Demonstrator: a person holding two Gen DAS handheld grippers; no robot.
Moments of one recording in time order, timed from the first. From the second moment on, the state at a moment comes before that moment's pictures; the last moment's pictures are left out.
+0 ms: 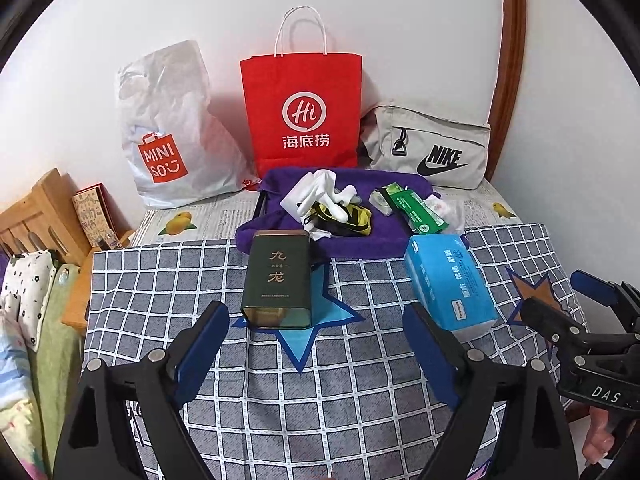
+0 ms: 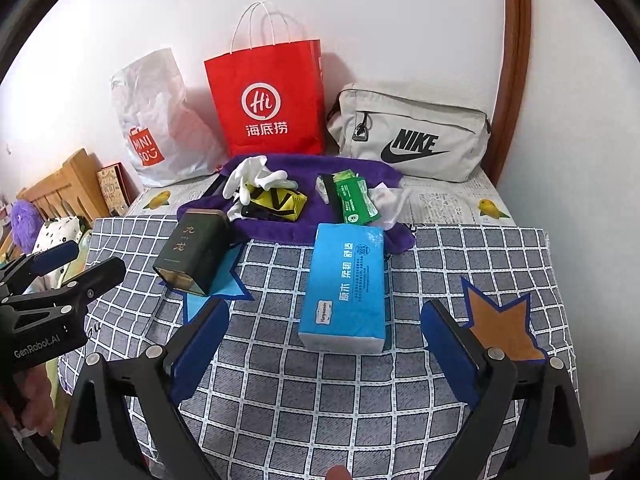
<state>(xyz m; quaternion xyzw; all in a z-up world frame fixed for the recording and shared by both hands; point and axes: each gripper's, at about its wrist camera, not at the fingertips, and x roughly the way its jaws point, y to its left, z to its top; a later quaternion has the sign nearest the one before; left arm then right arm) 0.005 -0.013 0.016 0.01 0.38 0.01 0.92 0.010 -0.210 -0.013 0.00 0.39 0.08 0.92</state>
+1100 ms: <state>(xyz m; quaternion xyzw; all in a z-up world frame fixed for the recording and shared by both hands) 0.002 -0.007 0.017 0.01 0.38 0.01 0.93 0.009 -0.206 -0.012 -0.01 0.39 0.07 0.92</state>
